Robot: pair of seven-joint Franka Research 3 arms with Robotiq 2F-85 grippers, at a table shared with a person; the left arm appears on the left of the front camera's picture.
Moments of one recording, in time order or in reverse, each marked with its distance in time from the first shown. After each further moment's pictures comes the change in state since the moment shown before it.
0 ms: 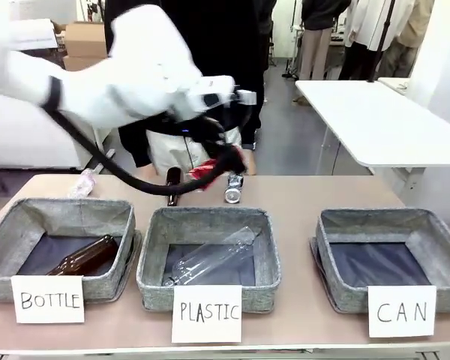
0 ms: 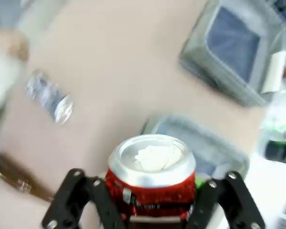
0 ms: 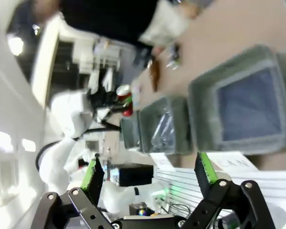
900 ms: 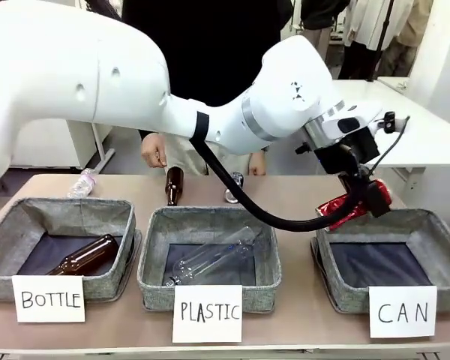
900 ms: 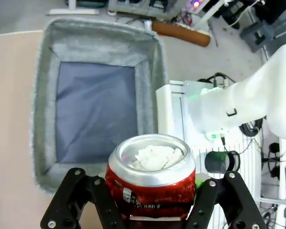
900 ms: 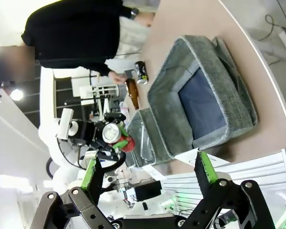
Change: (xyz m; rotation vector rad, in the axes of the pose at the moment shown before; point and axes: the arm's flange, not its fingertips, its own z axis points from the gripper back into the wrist) left arm 0.123 -0.142 -0.118 -0.431 -0.018 -0.289; right arm -0.002 -0.091 0.015 -0.029 -0.071 -0.209
